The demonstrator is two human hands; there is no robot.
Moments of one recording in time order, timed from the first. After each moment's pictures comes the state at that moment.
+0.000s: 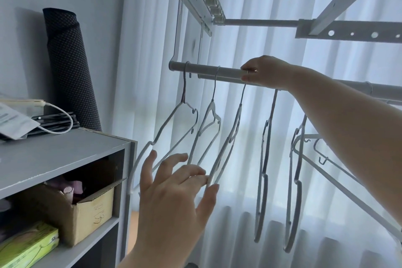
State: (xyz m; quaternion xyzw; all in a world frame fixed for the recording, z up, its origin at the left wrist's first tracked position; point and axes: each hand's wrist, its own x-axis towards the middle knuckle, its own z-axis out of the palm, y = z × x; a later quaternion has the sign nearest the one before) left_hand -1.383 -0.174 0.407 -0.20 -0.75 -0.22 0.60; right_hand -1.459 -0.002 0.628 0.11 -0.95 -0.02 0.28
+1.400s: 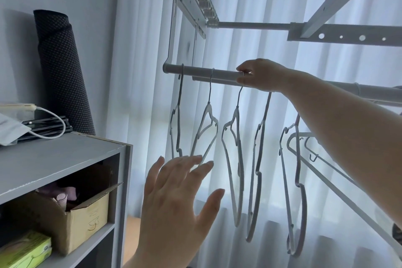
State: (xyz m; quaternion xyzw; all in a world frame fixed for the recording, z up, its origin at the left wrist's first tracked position) left_hand -1.380 -0.176 0.409 -0.25 -0.76 -0.28 0.52; right_hand -1.456 -0.005 0.626 0.08 -0.95 -0.03 0.29
